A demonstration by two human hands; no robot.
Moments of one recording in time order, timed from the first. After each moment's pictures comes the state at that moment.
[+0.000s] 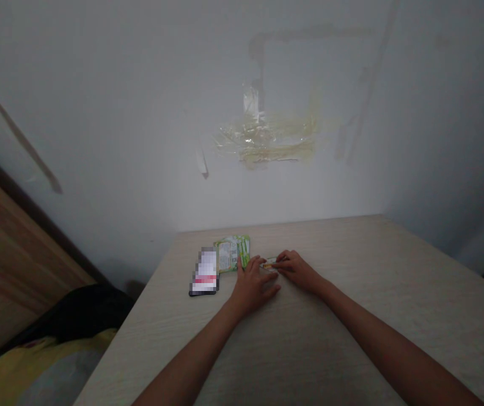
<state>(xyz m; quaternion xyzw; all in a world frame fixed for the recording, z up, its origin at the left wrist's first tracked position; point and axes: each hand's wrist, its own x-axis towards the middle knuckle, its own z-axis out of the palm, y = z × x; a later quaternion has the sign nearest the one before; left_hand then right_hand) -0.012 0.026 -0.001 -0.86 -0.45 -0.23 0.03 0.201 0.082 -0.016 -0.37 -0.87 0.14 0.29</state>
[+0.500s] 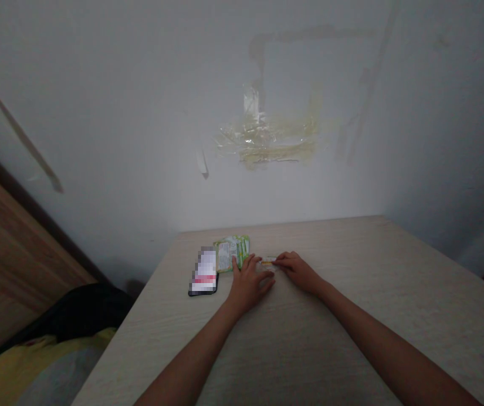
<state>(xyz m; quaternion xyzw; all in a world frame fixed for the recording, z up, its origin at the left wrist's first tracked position) -0.015 0.030 -0.001 -0.84 -0.49 -0.24 0.04 0.202 0.082 -0.016 -0.39 -0.86 0.17 0.30</state>
